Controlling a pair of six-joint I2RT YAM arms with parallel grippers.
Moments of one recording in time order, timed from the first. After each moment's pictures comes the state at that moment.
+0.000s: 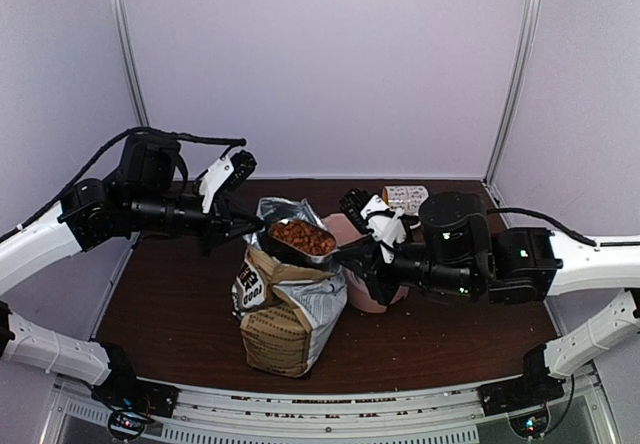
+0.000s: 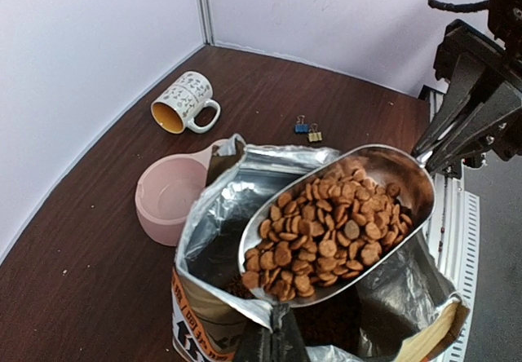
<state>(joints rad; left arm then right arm) -0.83 1.11 1.15 -0.52 0.27 0.16 1.29 1.24 1.07 -0.20 0.29 0.07</state>
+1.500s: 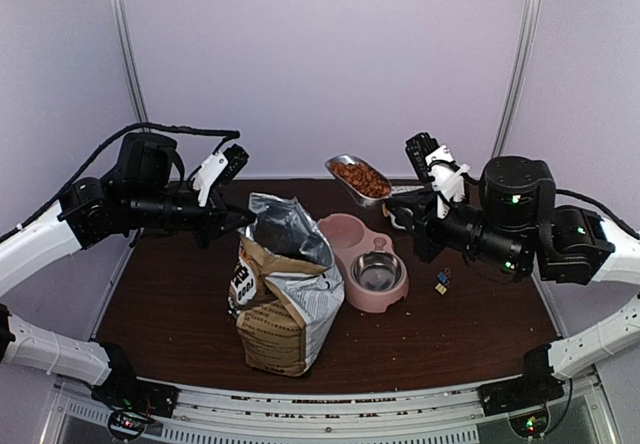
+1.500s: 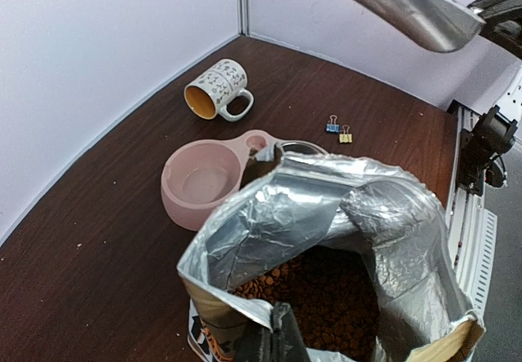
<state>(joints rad) -0.78 1.11 1.15 -0.53 0.22 0.10 1.26 1.08 1.14 -0.31 0.54 0.08</state>
